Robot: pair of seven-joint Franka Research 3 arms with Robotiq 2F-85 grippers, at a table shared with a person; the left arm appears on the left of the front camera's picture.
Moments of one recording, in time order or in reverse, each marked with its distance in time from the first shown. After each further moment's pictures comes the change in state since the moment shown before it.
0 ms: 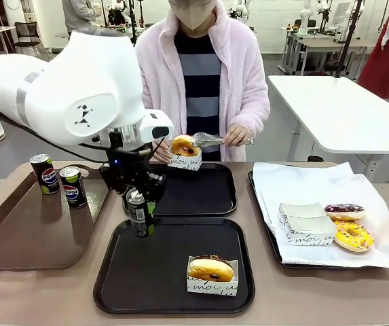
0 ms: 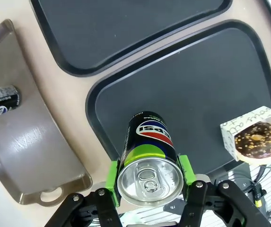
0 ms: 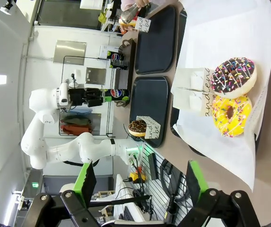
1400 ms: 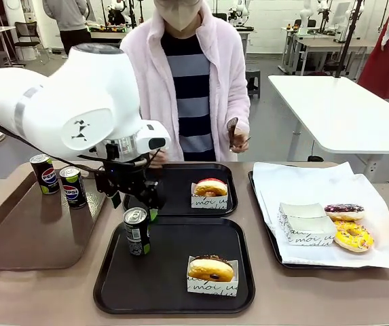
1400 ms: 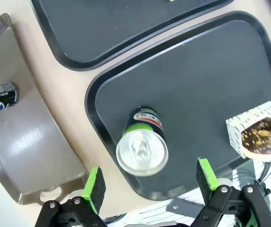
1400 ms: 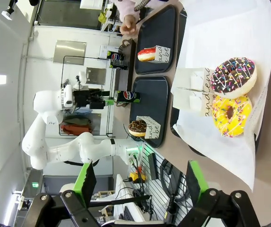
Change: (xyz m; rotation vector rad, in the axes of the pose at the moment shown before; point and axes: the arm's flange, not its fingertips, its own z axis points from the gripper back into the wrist) left arm -0.014 0.001 -0.004 0.008 -0.012 -0.012; right arm 0.000 0.000 0.000 0.000 0.000 0.000
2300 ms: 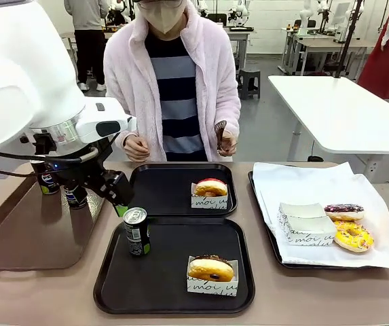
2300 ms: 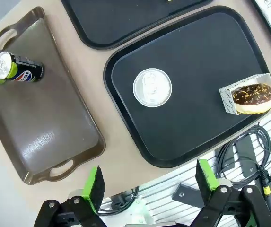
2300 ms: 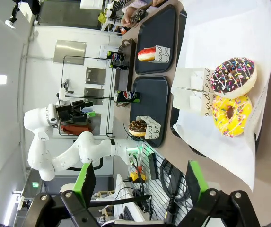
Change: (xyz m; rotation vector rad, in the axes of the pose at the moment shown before) left arm -0.080 0.020 0.068 0.000 -0.126 -0.018; right arm 0.000 0.000 0.000 0.000 0.000 0.000
